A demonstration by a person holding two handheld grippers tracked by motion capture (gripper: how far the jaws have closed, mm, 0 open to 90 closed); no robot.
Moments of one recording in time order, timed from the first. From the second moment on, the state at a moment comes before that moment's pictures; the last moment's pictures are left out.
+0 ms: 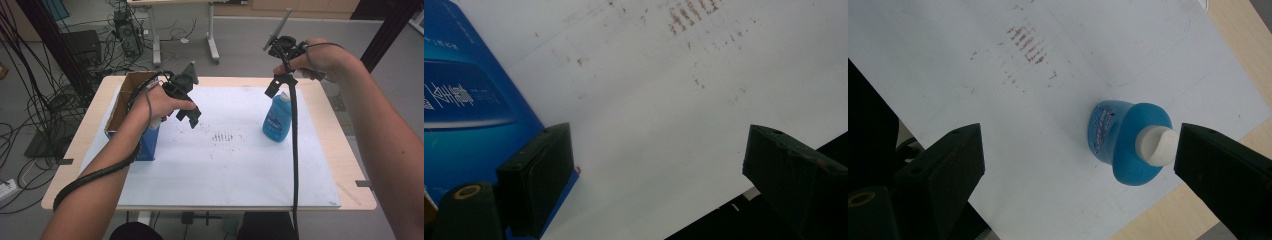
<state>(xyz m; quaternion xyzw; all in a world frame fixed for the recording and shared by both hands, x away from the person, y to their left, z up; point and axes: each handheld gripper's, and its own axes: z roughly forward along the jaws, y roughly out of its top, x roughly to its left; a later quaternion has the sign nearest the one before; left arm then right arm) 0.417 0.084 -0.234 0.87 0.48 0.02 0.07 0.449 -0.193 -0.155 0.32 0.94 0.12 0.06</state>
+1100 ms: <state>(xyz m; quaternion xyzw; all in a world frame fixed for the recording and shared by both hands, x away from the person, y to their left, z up) 0.413 0.088 -0.231 0.87 0.48 0.02 0.08 0.438 -0.238 -0.159 0.35 0.93 0.12 0.07</state>
